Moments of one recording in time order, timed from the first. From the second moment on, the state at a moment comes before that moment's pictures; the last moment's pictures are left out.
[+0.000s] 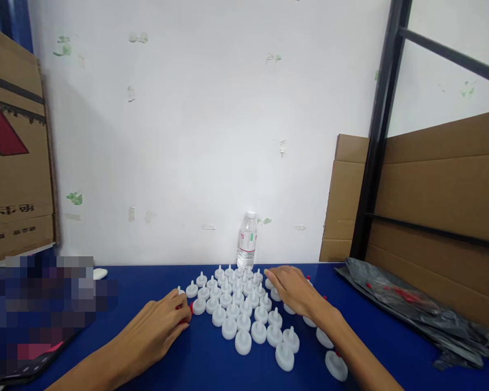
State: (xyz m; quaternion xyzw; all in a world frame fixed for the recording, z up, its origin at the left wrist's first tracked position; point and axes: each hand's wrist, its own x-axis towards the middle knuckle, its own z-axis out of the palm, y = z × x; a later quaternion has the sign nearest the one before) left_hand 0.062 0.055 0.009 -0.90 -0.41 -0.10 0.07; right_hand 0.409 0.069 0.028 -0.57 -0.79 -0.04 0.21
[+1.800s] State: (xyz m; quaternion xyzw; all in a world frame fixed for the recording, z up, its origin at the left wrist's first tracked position) left_hand 0.087 0.033 -0.002 -0.87 -0.28 -0.40 -0.10; right_hand 0.310 0.011 0.018 -0.30 -0.86 -0.12 0.39
